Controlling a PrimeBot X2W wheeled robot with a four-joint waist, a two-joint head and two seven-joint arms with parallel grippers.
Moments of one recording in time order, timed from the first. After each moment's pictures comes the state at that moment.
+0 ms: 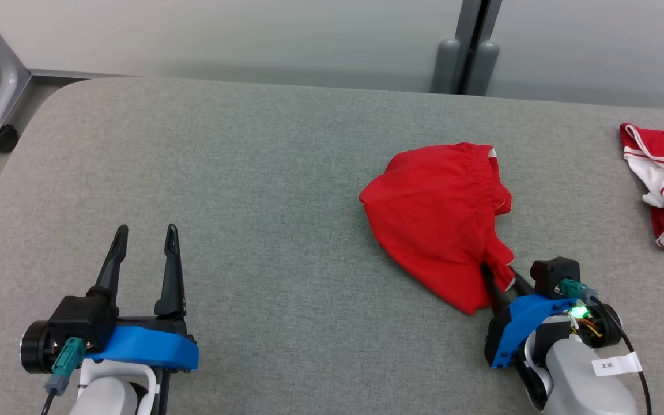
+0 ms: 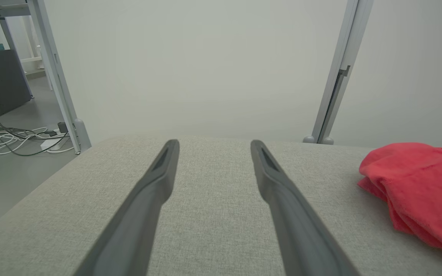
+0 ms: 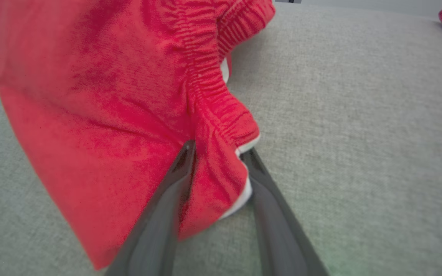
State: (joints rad) left arm -0.16 0.28 -0.28 0.18 -0.40 0.10 -0.26; right arm -0.49 -0.06 0.09 0.94 0.11 0.13 -0.20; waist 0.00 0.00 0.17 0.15
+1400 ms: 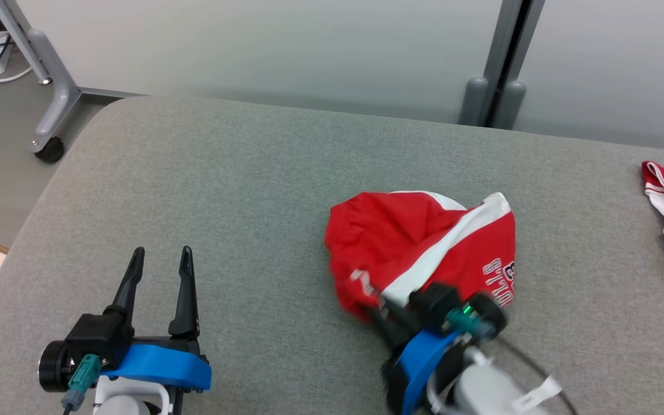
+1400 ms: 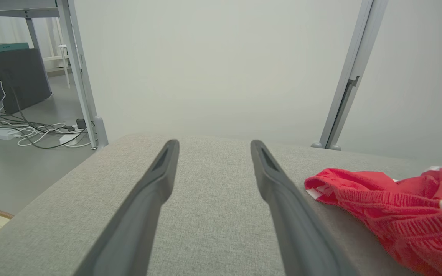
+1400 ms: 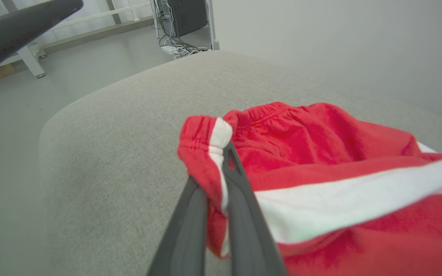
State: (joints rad) left arm -0.12 0.25 -0.29 0.19 -0.40 0.09 -0.26; right arm -0.39 -0.05 0.55 0.51 0.24 0.13 -0.11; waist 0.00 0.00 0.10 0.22
